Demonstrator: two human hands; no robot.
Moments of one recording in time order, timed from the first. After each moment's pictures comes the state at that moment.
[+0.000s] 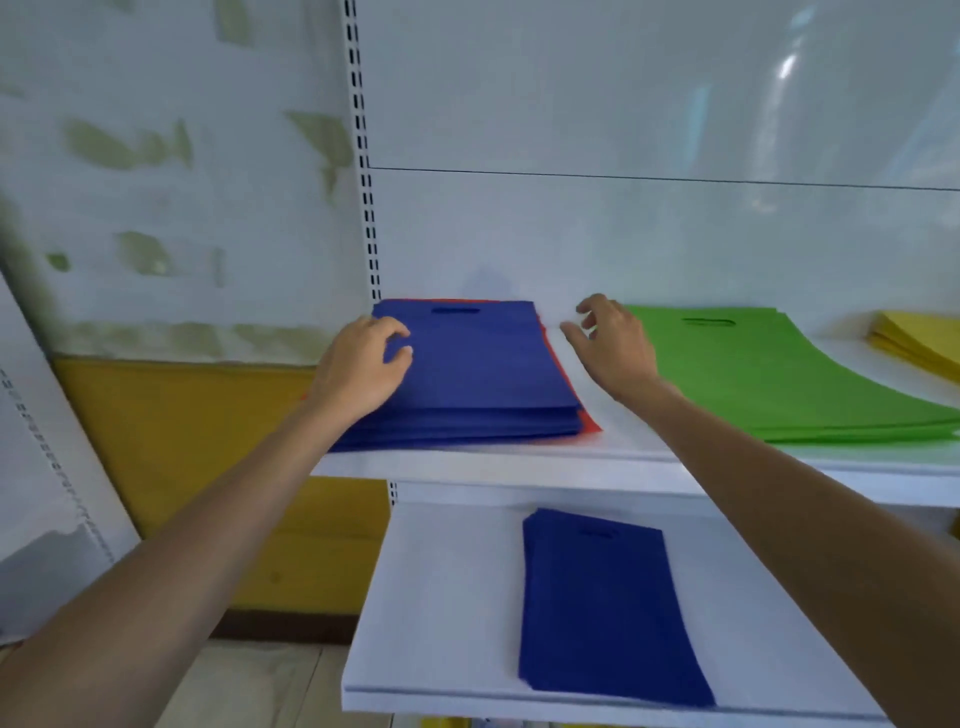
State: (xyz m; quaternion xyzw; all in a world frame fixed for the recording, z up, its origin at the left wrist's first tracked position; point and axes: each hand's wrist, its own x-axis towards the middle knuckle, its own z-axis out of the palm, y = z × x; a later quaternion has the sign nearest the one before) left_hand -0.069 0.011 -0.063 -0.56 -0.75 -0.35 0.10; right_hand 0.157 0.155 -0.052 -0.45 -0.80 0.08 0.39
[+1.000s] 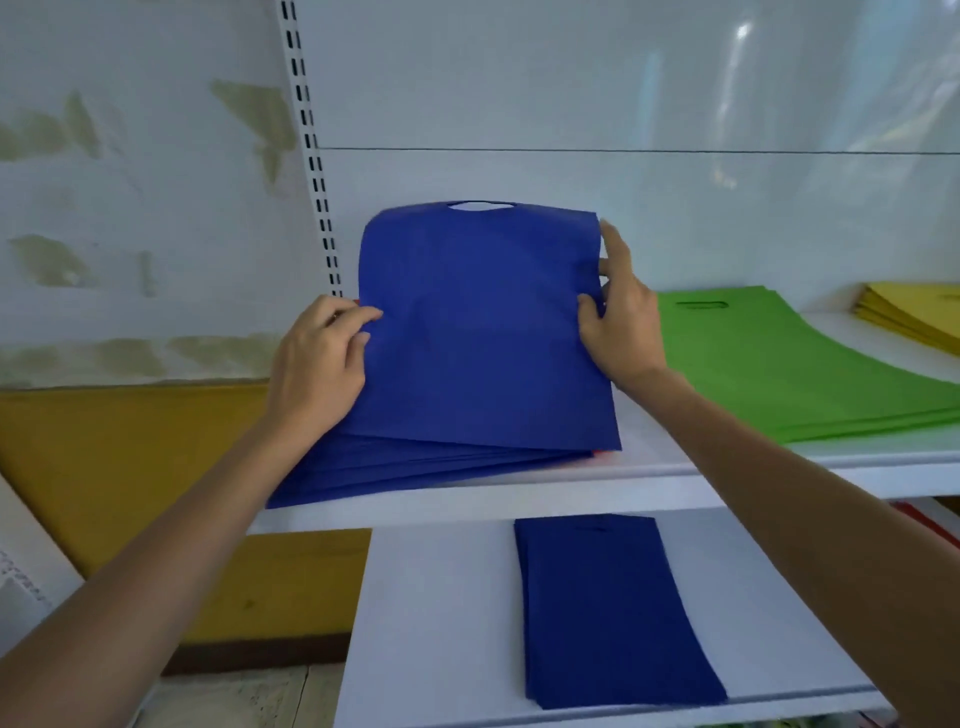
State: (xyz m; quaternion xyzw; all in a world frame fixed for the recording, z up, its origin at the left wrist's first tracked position) left_hand -0.102 0.038 -0.065 -0.62 -0.64 -0.38 0.26; right_hand 0.142 0.170 -0.047 -0.38 -0.76 0.06 0.52
